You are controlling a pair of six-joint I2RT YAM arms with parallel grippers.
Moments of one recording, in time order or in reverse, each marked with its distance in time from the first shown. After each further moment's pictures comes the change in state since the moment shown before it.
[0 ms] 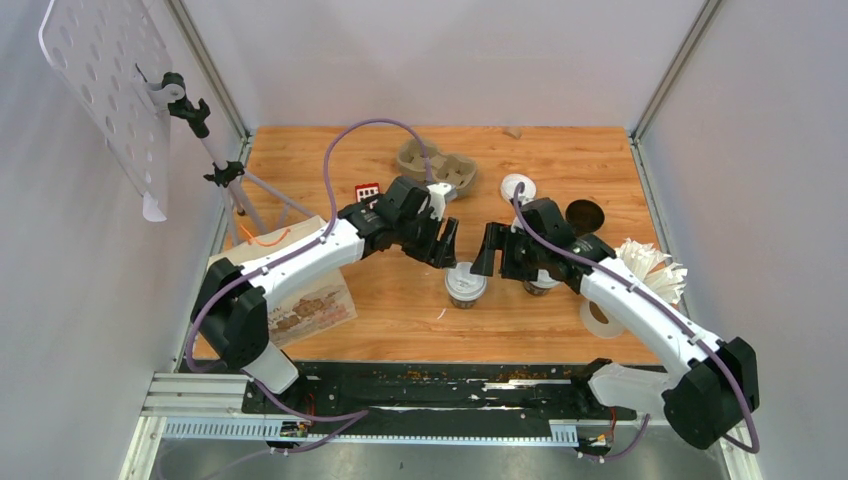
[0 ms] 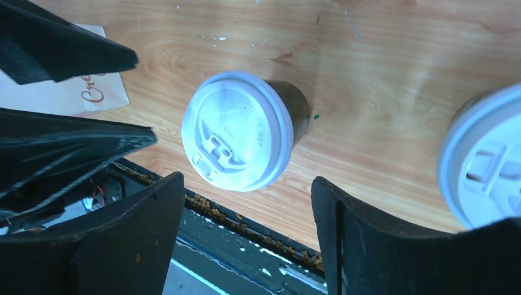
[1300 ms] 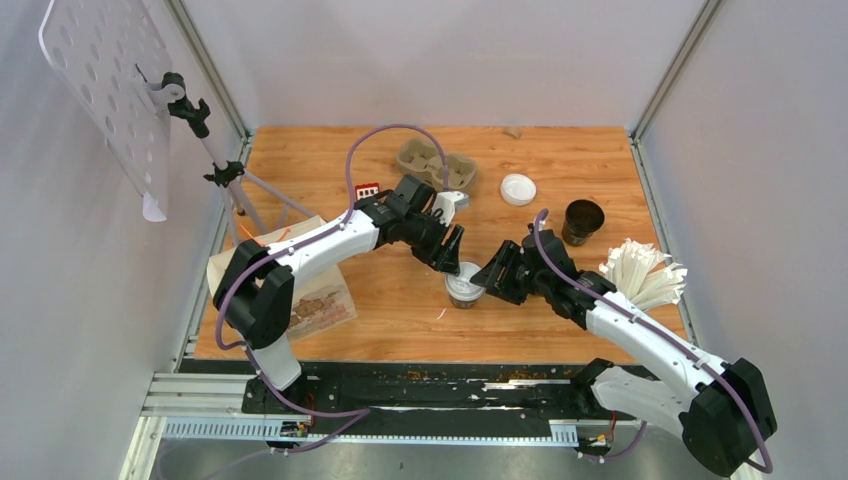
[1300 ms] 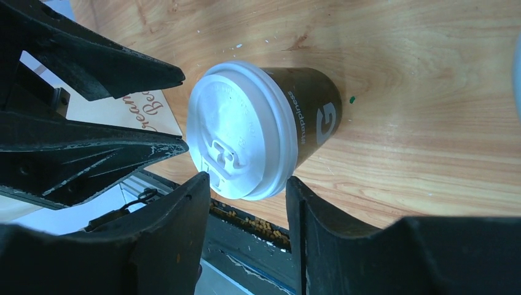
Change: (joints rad) left arm 0.040 0.145 0.080 -0.029 0.230 0.206; right arm 0.061 -0.183 -0.328 0.282 0.050 0.457
